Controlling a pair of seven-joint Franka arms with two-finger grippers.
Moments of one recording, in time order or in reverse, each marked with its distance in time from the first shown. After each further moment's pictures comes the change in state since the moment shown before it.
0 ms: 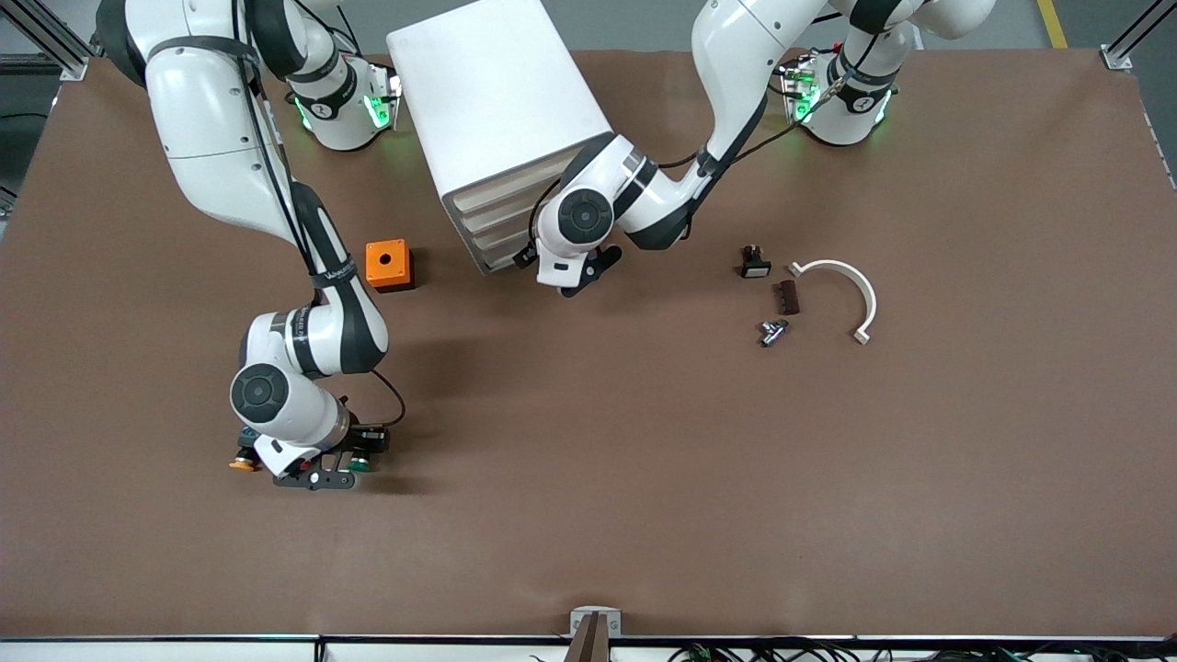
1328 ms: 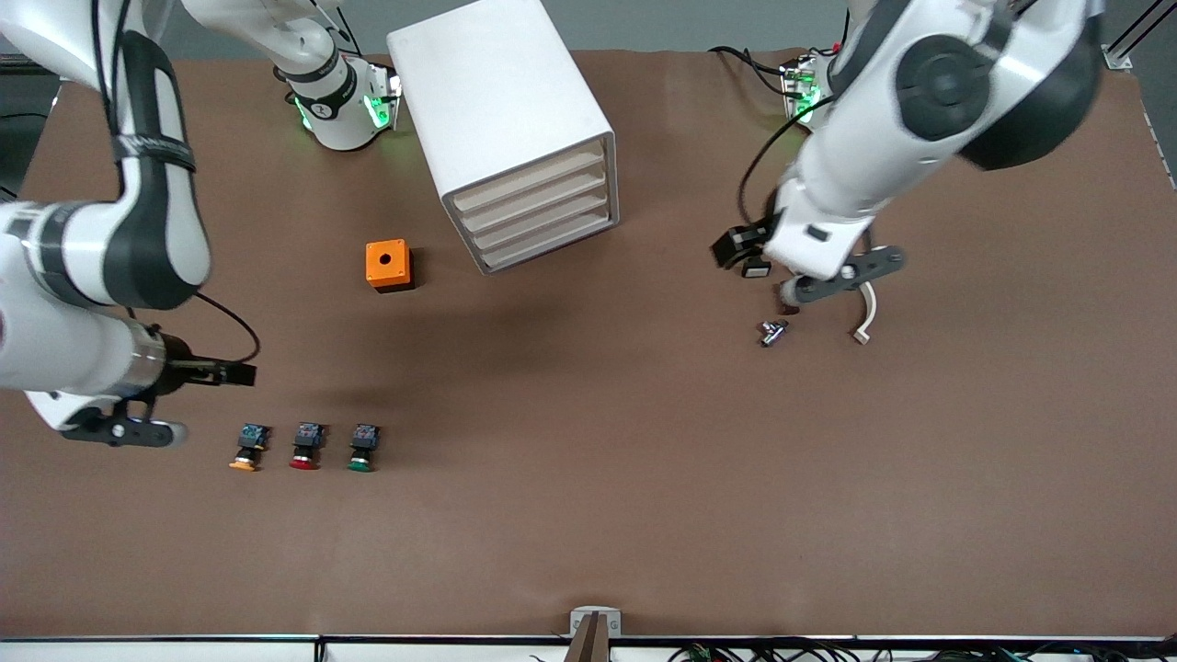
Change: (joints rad) left arm 0.502 -0.538 0.023 0.084 0.320 -0.633 0.605; right arm -0.037 -0.396 -0.174 0.099 -0.013 -0.692 -0.142
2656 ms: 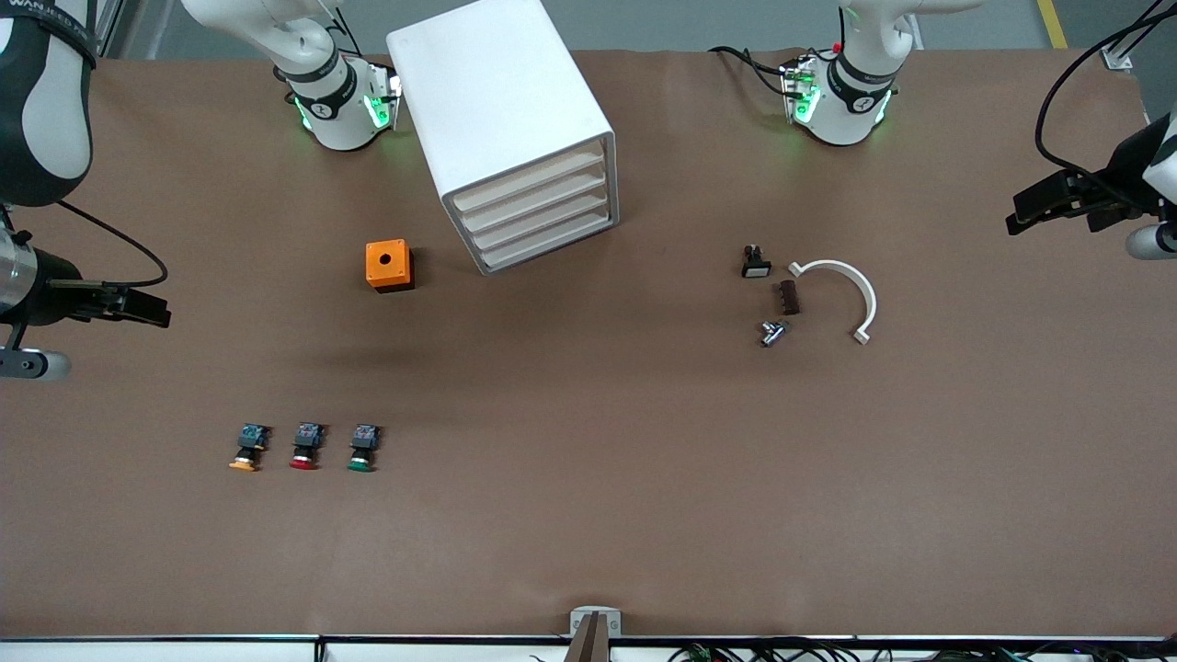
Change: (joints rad) left arm 0.295 -0.172 0.141 -0.040 0.109 -0.109 0.681; right arm 0.000 -0.145 -0.025 0.061 -0.054 -0.172 -0.036
